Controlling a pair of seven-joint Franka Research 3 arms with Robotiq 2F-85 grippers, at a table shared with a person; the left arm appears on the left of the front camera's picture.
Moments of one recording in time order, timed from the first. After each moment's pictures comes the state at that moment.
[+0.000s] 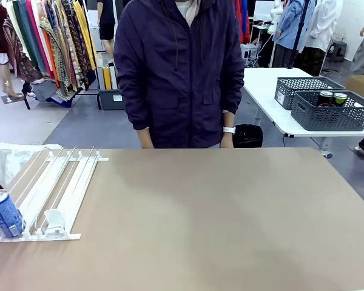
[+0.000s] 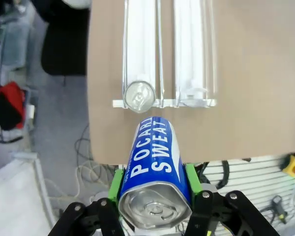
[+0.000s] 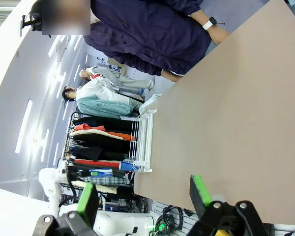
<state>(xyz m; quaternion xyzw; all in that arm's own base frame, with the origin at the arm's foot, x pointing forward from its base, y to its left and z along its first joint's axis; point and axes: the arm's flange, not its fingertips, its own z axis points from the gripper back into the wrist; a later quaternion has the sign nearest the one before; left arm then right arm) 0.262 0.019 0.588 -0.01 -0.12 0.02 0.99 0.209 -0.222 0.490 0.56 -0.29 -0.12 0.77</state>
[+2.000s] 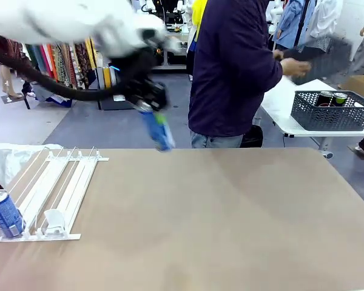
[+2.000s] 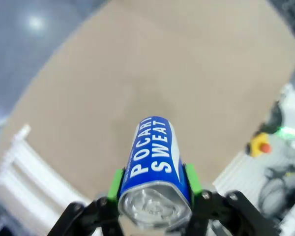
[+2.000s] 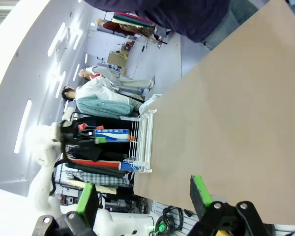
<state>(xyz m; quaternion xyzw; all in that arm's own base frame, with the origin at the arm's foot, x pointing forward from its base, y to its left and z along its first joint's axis) 0.440 -0.344 0.593 -0.09 -0.12 -0.39 0.91 0.209 -0.222 0.490 0.56 -0.29 -0.12 0.77</state>
